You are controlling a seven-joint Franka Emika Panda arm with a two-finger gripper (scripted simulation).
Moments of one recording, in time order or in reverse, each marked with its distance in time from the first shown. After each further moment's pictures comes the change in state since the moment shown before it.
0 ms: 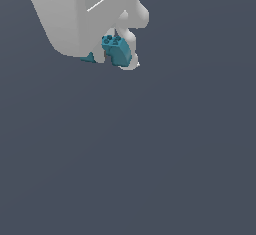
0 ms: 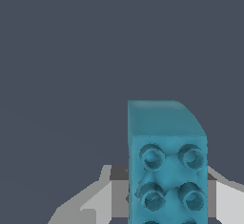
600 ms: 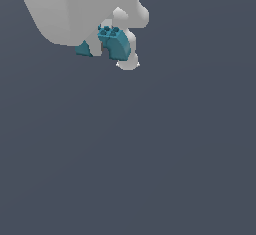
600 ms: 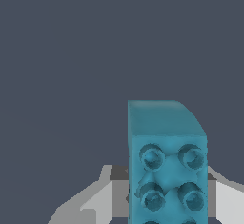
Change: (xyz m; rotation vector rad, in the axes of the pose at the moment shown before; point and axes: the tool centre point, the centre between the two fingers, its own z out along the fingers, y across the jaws) arm -0.001 0.006 -0.016 0.000 -0.001 0.000
